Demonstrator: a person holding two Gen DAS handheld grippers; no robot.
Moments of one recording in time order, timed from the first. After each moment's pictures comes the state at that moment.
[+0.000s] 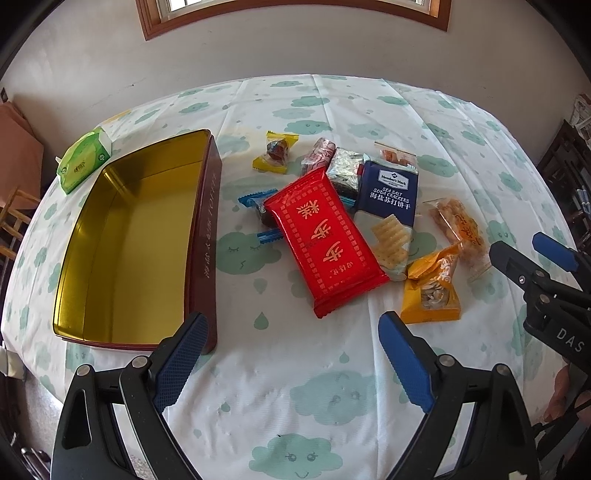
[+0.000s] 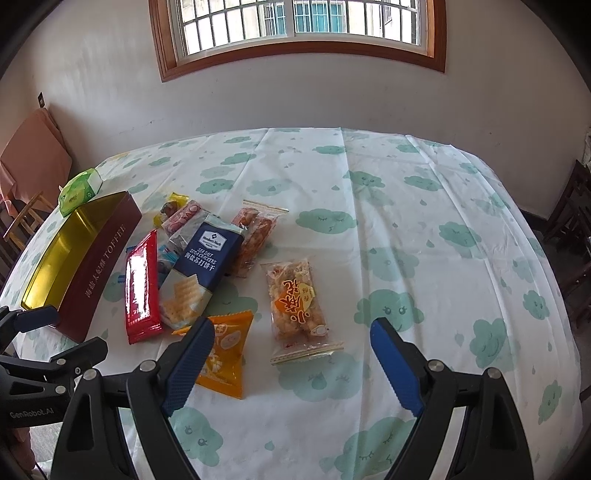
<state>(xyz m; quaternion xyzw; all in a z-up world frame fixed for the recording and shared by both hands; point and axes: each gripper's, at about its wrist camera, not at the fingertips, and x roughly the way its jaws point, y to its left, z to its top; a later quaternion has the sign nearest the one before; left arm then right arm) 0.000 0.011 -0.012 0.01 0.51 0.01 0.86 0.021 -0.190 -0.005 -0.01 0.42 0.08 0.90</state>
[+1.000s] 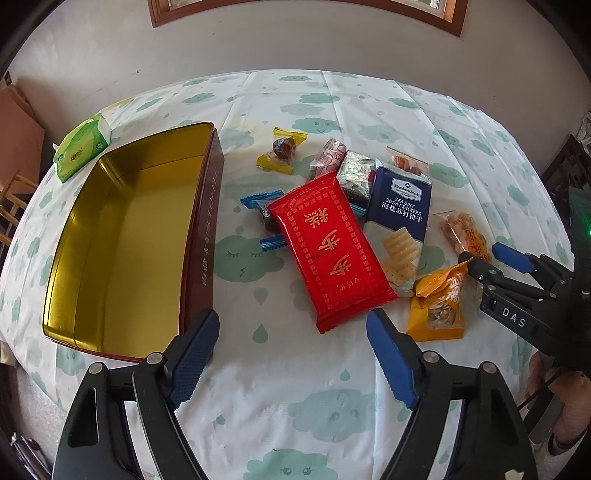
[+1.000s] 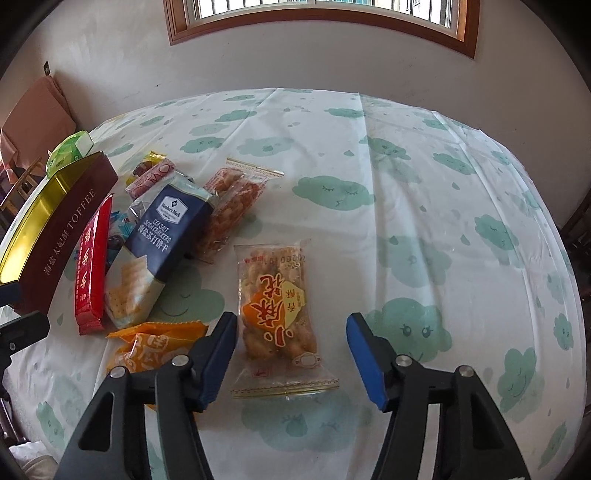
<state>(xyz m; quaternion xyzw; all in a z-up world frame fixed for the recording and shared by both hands) 0.017 0.015 -0.014 -0.01 0.52 0.02 0.85 0.075 -0.190 -0.056 -0.05 0.47 0.10 0.87</state>
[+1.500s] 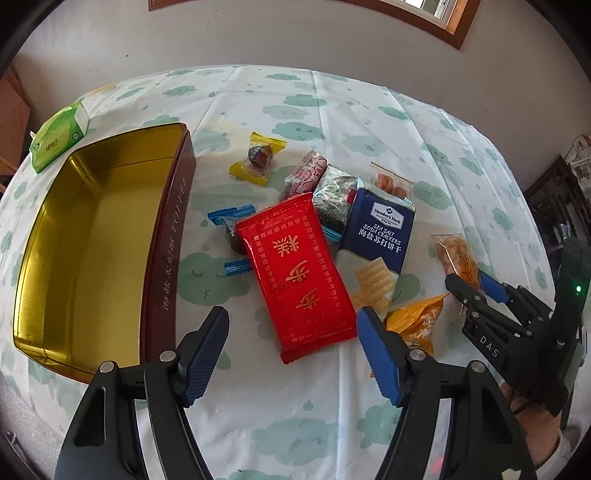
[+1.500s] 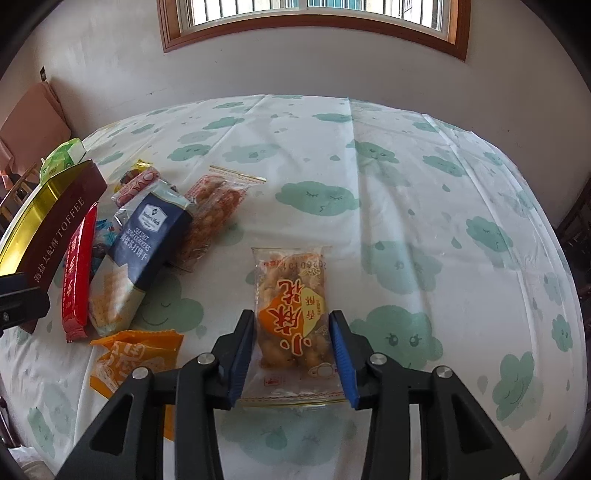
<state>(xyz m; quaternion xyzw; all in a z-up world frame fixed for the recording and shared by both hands) 0.048 0.014 -0.016 -0.08 0.53 -0.02 0.84 0.079 -0.203 -0.059 -0.04 0.46 0.09 0.88</state>
